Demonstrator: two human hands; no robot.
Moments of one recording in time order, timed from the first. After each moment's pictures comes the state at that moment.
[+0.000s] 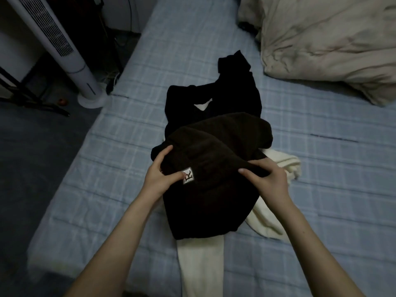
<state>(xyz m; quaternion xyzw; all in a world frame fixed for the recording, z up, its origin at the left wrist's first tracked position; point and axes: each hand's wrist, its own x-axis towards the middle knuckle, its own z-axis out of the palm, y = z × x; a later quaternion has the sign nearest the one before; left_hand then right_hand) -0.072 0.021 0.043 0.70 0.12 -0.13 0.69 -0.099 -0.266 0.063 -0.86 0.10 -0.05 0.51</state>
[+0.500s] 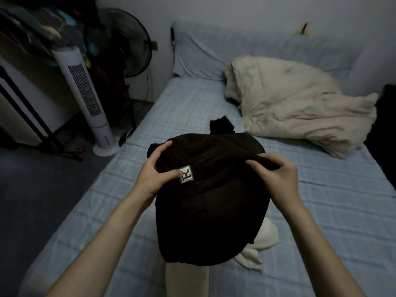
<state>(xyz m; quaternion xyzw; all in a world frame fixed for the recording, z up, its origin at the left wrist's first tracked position) -0.139 -0.005 0.231 0.71 -0.01 -0.02 0.70 -0.155 -0.302 0.247 -0.80 0.01 -0.24 0.54</state>
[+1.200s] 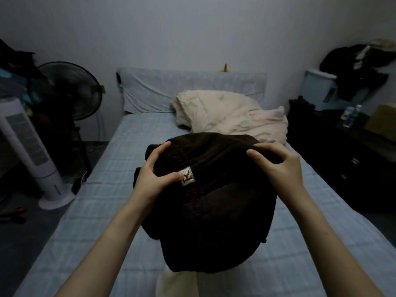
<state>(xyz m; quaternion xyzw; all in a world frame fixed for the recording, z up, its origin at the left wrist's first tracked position) -0.219 -0.047 0.308 0.70 -0.20 -0.01 0.69 -0.321 -0.318 0.352 -0.79 0.02 -0.38 0.48</state>
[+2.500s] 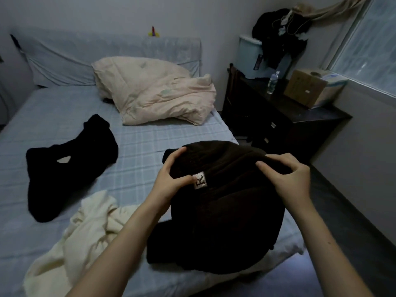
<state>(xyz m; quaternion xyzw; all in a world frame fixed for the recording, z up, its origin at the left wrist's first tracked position) -0.429 -0.503 0.226 0.65 -0.23 -0.17 0.70 -0.590 -0.728 0.287 -0.78 0.20 -0.38 0.45</state>
